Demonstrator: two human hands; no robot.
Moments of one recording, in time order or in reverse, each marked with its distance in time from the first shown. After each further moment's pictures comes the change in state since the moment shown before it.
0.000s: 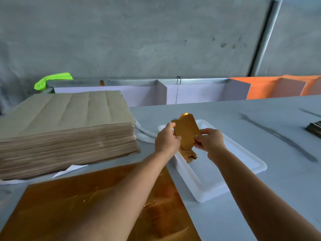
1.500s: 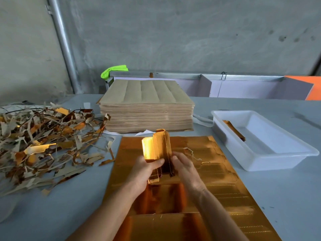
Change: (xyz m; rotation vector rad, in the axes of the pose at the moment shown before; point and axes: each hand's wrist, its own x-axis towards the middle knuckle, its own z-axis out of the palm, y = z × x) left_hand -0.237 -0.124 -0.185 -0.654 0.108 -0.508; right_hand -0.285 0.060 0.111 0.144 -0.775 -0.150
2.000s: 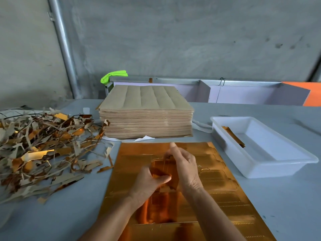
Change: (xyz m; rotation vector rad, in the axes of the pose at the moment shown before) left_hand -0.008 -0.008 -0.001 0.288 -0.131 0.229; right_hand 0.011 -0.026 0.013 0.052 0.209 -0.177
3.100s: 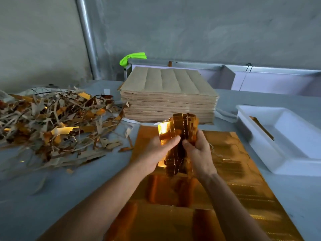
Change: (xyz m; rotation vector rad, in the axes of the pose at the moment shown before) left_hand 0.009 0.030 -0.033 -0.098 0.070 -0.264; right_hand 0.019 0.030 0.010 0.076 -0.179 -0.021
